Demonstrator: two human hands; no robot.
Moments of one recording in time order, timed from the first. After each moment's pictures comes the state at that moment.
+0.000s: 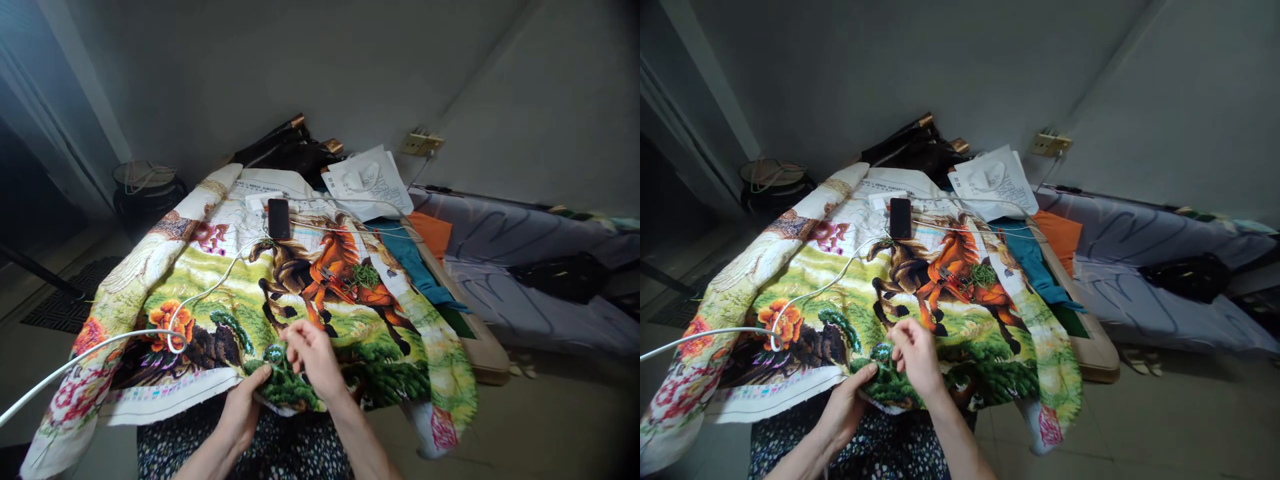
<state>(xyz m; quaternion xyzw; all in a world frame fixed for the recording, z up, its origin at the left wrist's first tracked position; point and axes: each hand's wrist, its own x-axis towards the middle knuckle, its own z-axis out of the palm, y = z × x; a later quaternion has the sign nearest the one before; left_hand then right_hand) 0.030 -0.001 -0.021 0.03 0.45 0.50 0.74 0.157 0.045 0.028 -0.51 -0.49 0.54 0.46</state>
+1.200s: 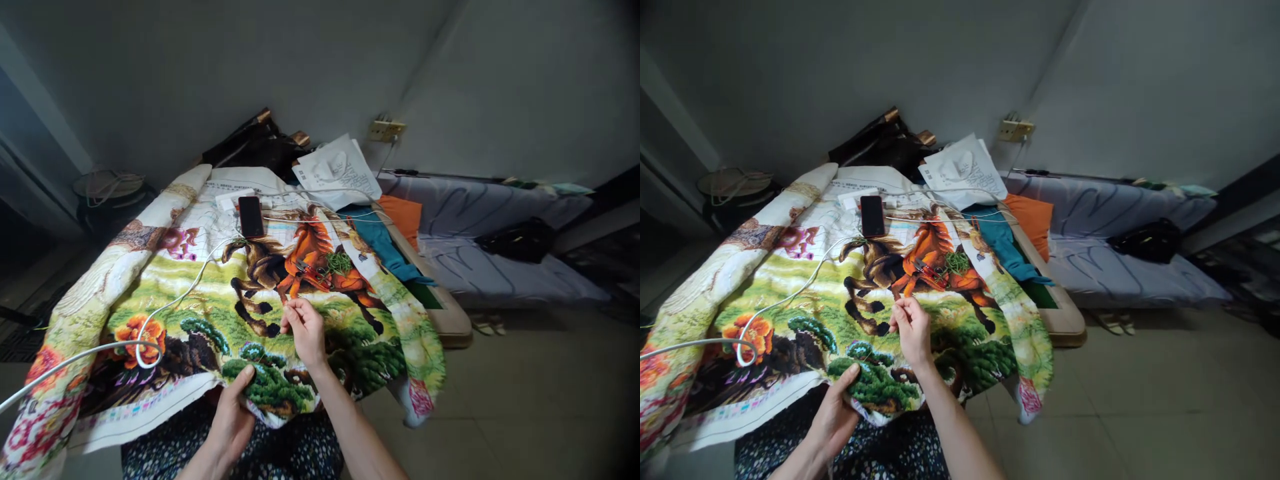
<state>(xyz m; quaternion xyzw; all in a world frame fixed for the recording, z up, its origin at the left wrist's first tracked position) 0.049 -0.007 -0.021 -0.04 0.45 0.50 0.74 0.192 0.067 0.006 -0.50 -0.47 0.41 0.60</state>
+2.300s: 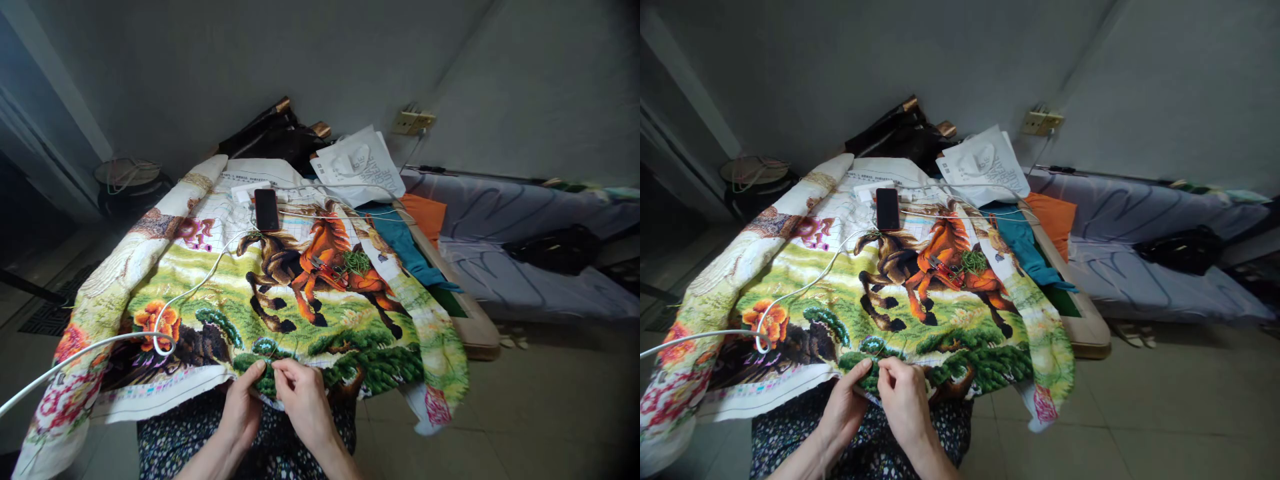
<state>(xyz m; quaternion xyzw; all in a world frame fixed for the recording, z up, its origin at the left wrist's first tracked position) 0.045 -0.005 -0.030 -0.03 0.45 0.54 0.71 0.153 -0.016 0.000 -0.64 -0.61 0.33 0.34</state>
